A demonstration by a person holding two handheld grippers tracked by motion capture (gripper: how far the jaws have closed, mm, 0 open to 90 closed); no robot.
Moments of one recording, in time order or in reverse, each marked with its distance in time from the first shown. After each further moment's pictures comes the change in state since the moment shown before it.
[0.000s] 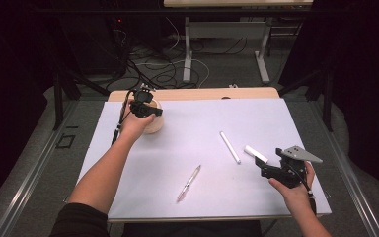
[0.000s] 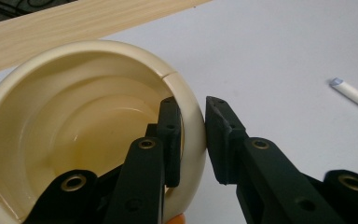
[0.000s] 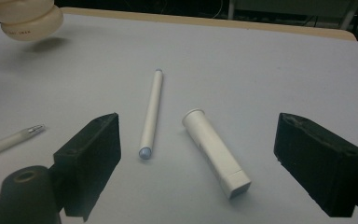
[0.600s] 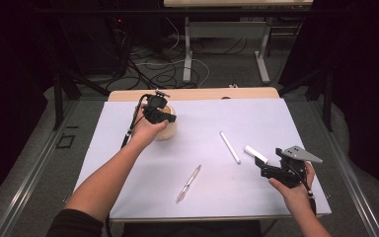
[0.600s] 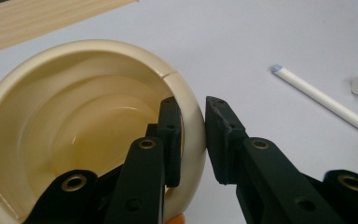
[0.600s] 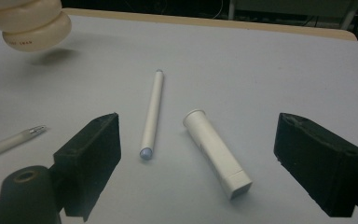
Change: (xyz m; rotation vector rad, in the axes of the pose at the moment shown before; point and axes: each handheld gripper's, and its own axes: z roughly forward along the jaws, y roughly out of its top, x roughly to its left) left arm -0.050 -0.003 -0.001 0.026 -0.072 0.056; right arm 0.001 0.000 0.000 -0.001 0.003 0.005
